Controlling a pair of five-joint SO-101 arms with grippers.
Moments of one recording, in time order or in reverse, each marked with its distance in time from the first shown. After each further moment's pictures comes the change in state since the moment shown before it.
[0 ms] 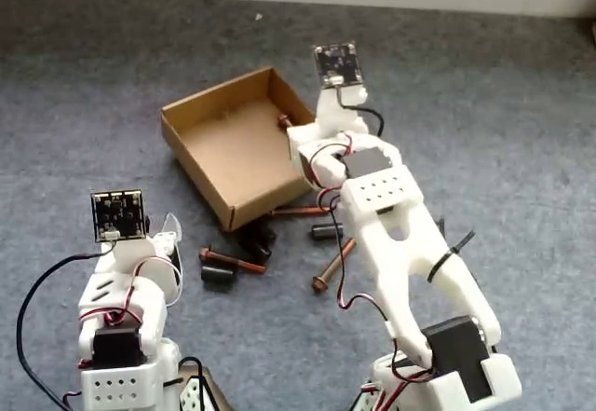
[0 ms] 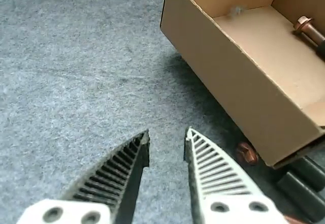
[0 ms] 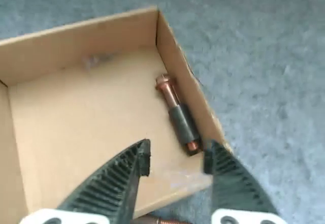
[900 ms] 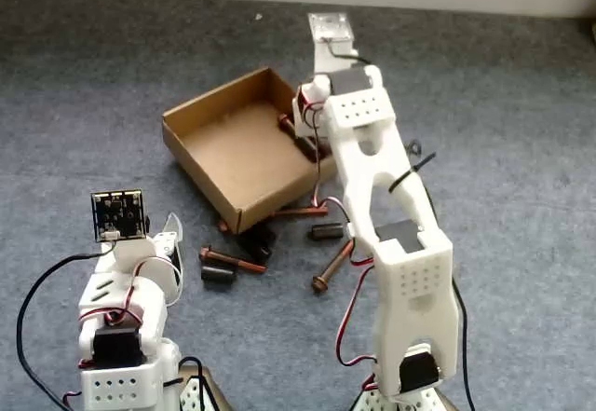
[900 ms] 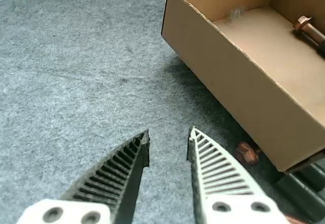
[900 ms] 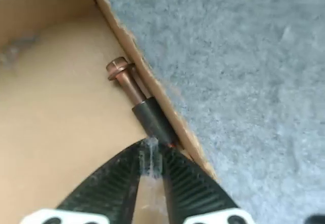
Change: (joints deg) left arm 0.0 0.0 0.0 0.0 0.0; right arm 4.0 42.4 -61.6 39.8 -0.1
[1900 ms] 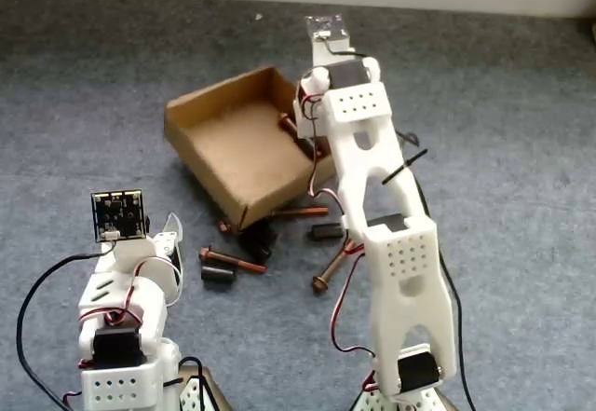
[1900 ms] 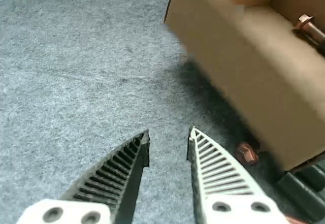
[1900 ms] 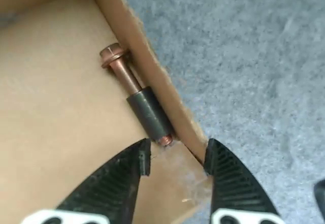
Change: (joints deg) left arm 0.0 0.0 0.0 0.0 0.0; right arm -0.2 12.5 -19.2 11.3 2.6
